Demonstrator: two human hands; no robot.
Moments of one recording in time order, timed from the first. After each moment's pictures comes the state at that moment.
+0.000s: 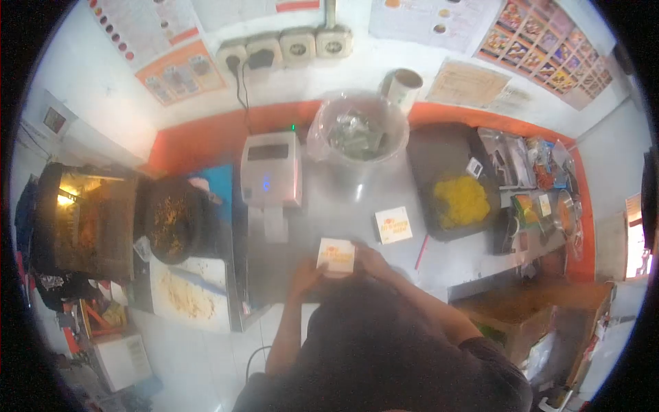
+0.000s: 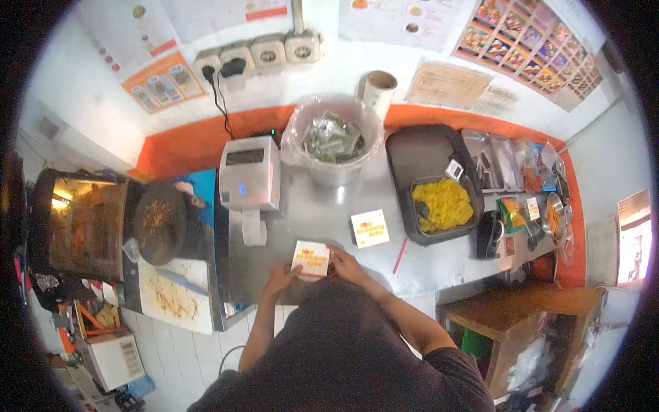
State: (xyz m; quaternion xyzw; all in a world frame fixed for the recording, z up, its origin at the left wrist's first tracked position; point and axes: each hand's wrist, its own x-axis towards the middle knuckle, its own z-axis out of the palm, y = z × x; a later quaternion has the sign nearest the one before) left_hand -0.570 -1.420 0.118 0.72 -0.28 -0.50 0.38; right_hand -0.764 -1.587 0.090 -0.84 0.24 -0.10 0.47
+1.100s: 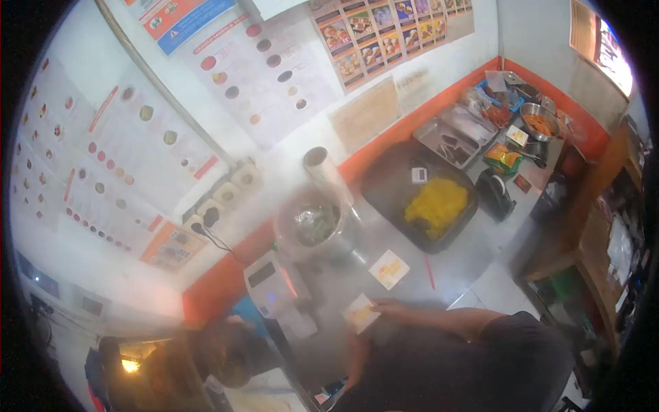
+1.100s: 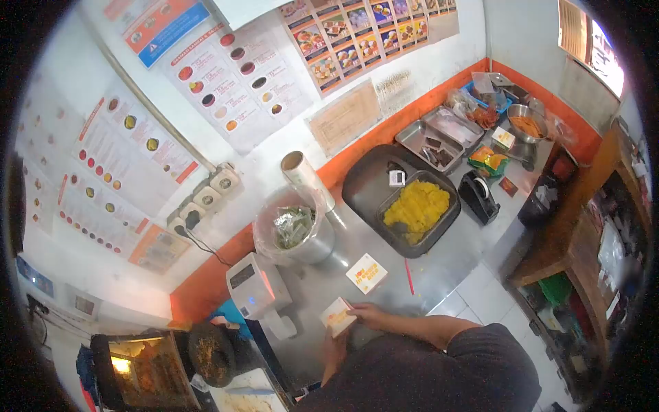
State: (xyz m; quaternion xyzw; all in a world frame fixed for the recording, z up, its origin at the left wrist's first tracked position) left_hand -0.623 -1.420 0.064 0.74 -0.52 -0.27 0.33; right_hand -0.779 -1.563 0.094 -0.19 0.28 -0.26 0.90
